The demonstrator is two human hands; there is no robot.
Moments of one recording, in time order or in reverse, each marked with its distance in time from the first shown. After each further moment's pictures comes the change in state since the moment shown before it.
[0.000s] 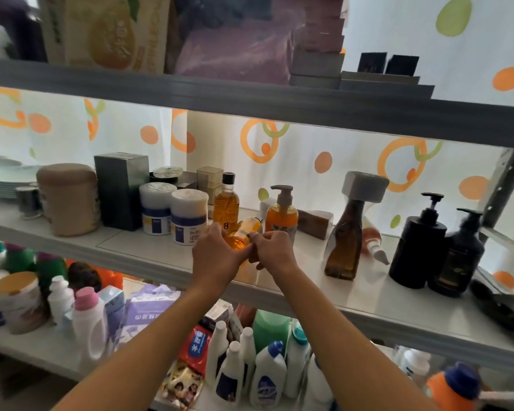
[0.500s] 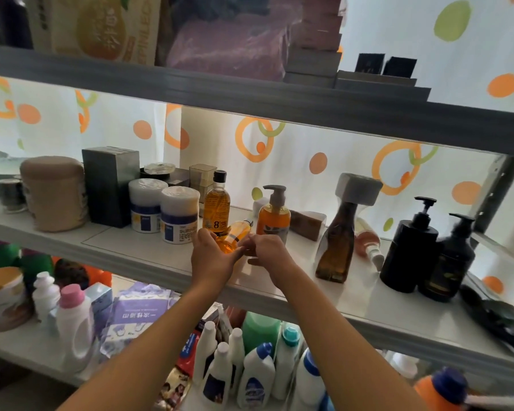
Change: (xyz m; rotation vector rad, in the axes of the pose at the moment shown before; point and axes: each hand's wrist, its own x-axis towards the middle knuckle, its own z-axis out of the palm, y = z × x) left_hand 0.002 -0.015 0.034 -0.092 -0.111 -0.202; right_hand 0.014 0.004 -0.014 0.166 -0.210 0.136
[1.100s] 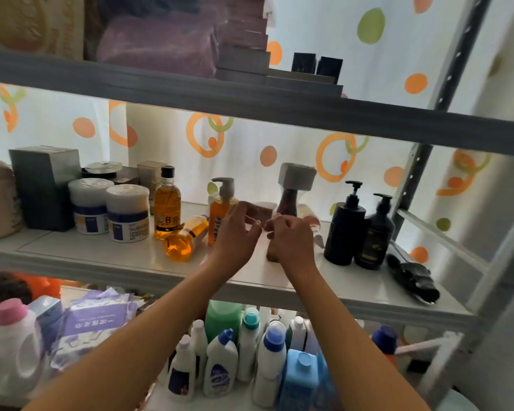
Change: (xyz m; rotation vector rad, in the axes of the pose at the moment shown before) left_hand -0.057 0.122 0.032 -0.227 -0.250 0.386; right_hand -0.079 0.006 -0.099 -0.219 0.622 -0.375
